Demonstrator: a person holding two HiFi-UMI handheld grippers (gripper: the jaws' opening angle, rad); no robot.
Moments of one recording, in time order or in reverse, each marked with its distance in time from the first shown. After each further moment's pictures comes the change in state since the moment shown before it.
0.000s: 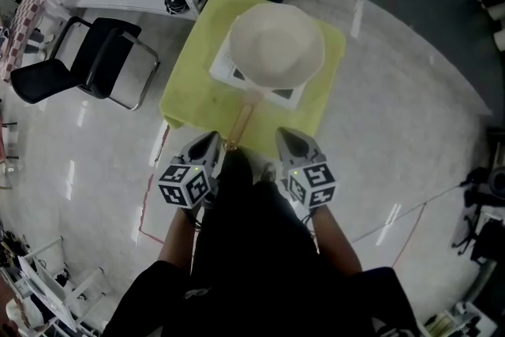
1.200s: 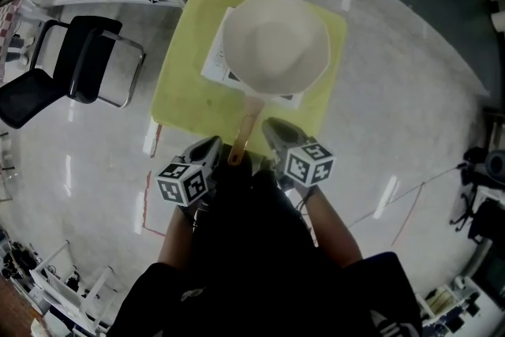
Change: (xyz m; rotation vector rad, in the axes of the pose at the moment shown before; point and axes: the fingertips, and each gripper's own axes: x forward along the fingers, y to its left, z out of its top) left arm 0.057 0.044 -0.028 -0.101 0.219 -0.100; right arm 0.097 -0.027 -0.035 0.377 0.092 0.095
